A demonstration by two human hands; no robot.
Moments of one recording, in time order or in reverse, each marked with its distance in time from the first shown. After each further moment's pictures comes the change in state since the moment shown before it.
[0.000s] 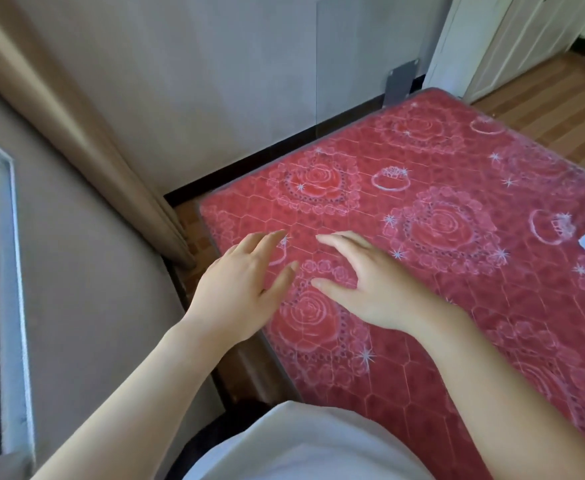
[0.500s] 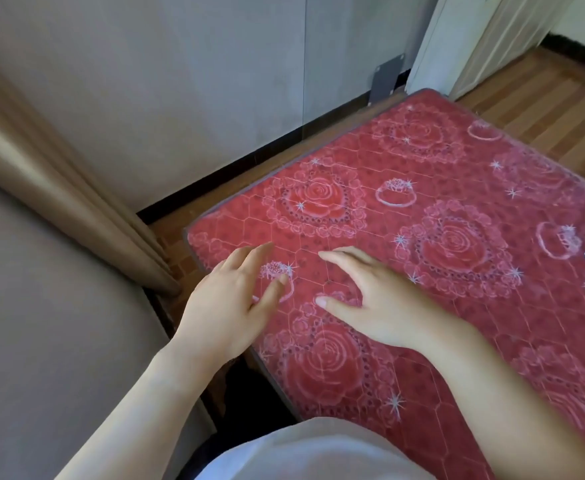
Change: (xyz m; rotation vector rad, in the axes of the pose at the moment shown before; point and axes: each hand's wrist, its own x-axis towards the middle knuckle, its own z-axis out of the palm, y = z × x) left_hand 0.137 -0.136 -0.025 -0.111 -0.077 0.000; right_hand 0.171 -0.015 0.004 -0.065 -0.072 0.142
